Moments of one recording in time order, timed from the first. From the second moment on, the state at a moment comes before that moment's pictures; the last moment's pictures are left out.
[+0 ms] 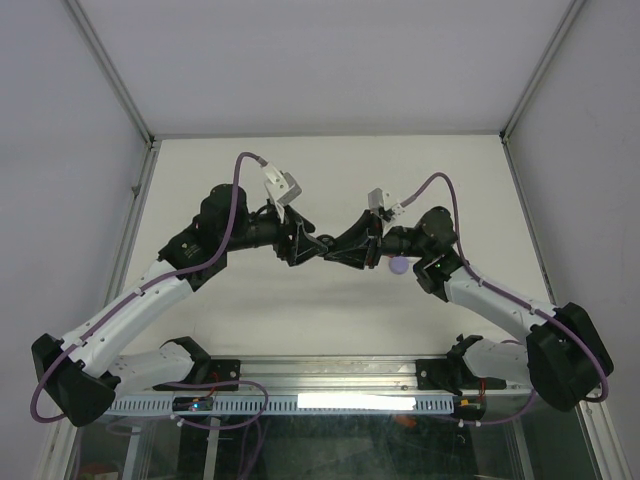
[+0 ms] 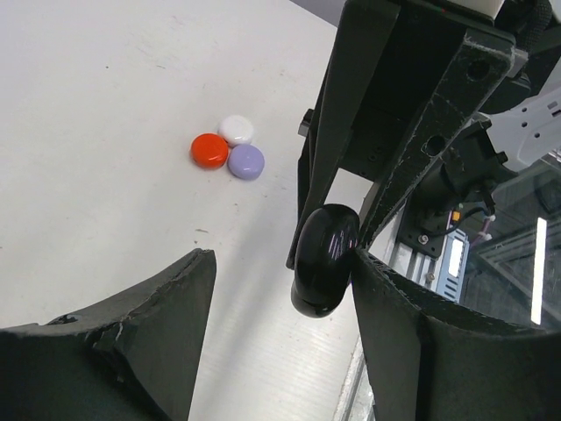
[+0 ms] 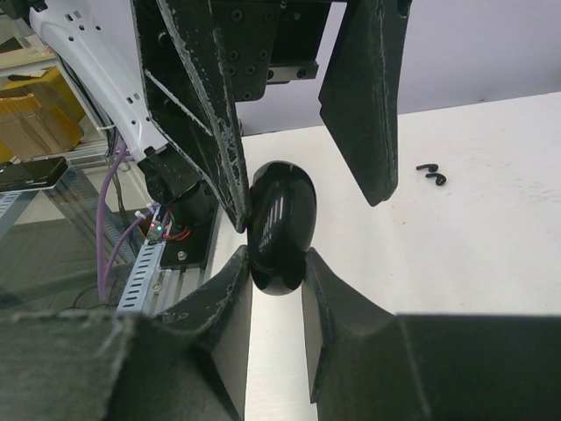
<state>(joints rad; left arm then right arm) -0.68 1.06 1.01 -0.22 0.52 -0.13 0.61 1.18 0.61 0.77 -0.96 0.31</state>
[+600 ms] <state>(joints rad) -0.68 1.06 1.01 -0.20 0.42 -0.20 0.61 1.16 0.61 0.70 -0.97 0.24</state>
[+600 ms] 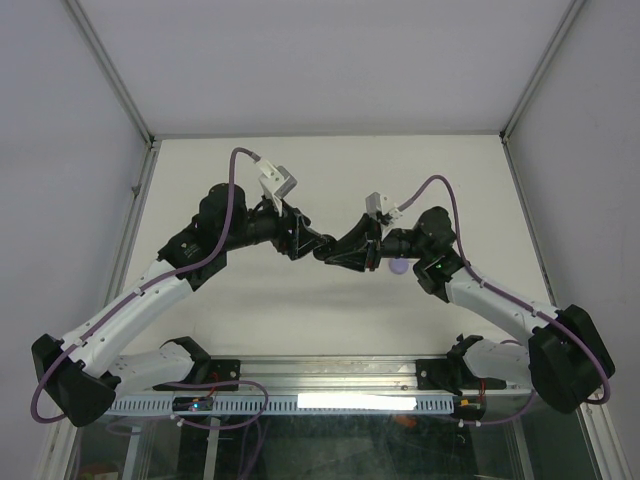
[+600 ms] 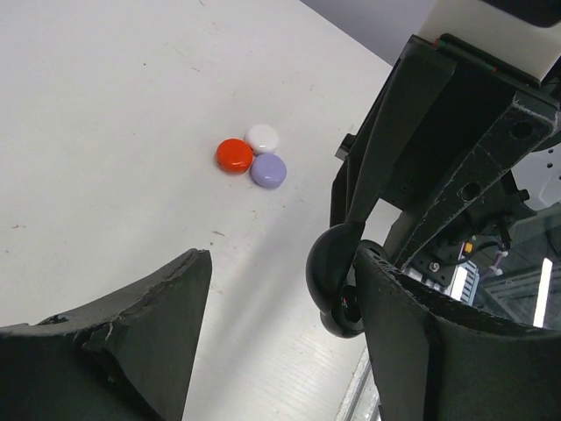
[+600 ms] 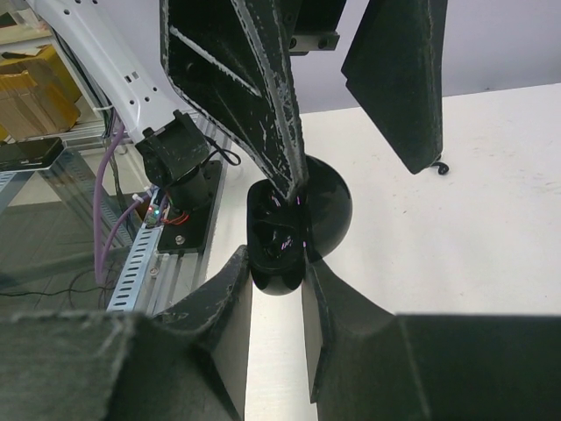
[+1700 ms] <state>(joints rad) -0.29 1.24 0.99 -0.37 -0.05 -0.24 0.61 1.03 0.32 0.72 -0.64 -0.05</state>
